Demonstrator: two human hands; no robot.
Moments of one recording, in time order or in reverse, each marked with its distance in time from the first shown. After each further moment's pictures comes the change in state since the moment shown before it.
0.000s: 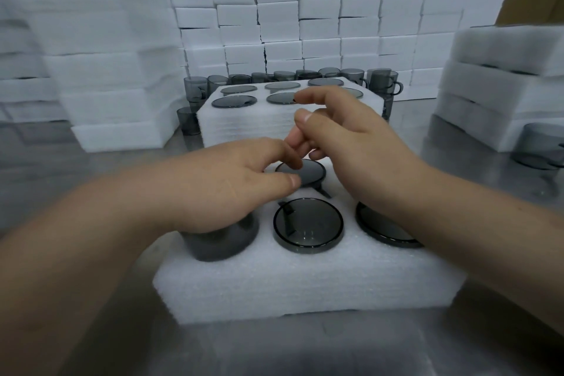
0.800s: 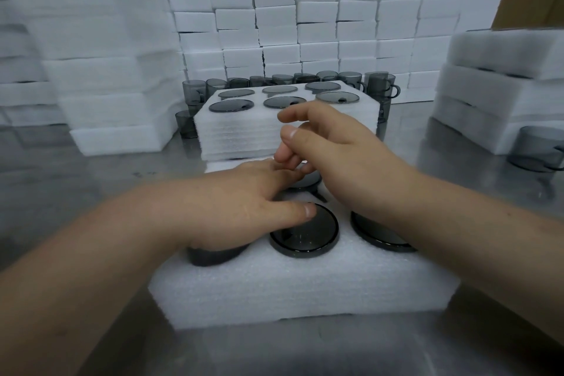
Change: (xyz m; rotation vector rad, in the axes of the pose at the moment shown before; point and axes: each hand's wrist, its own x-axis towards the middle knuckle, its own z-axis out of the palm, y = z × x) left_hand 0.012 -0.002 0.013 0.187 -0.152 0.077; right_hand 0.000 0.000 0.003 0.017 -0.083 0.032
